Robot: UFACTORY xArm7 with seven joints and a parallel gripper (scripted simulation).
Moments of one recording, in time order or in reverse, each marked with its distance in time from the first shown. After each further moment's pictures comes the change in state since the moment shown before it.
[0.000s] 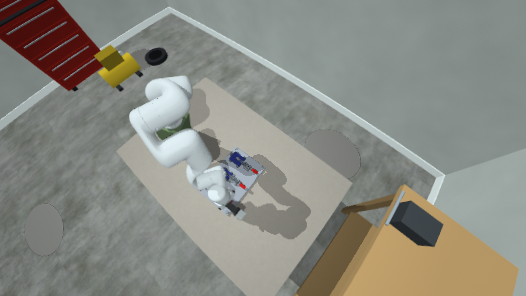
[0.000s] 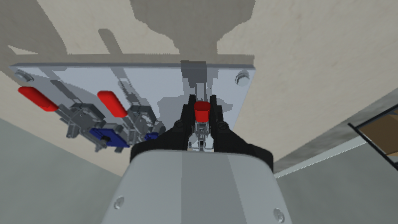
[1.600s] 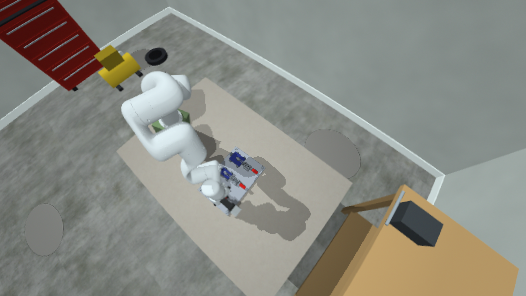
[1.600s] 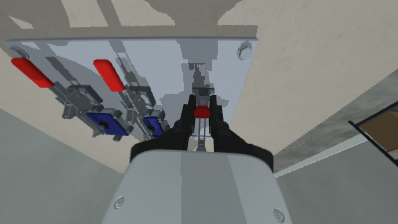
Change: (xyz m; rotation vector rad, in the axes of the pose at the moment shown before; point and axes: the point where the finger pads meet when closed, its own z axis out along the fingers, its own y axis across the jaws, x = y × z) arm -0.027 0.000 -0.020 -0.001 0.002 -0.001
